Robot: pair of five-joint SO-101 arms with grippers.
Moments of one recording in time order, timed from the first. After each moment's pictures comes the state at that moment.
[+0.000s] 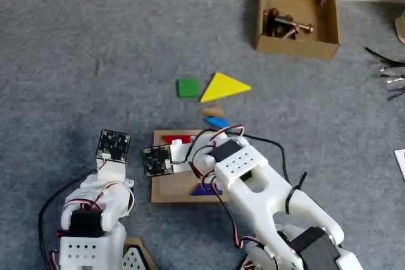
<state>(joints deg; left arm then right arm) -5.8 -103.8 96.0 76.1 -4.4 -39.2 -19.4 51.6 40.7 69.4</state>
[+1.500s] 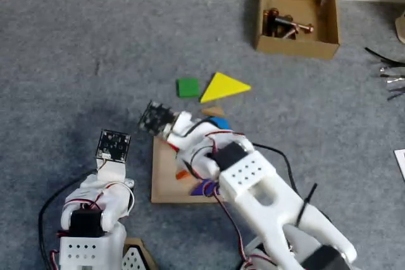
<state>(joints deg) -5.8 -103.8 96.0 76.1 -4.4 -40.9 -26.5 48.8 40.0 29.8</state>
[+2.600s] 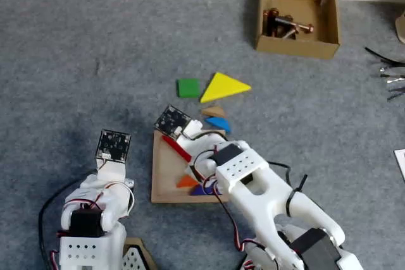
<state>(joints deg) -5.8 -103.8 96.0 76.1 -4.4 -39.3 -20.1 54.7 39.0 25.1</state>
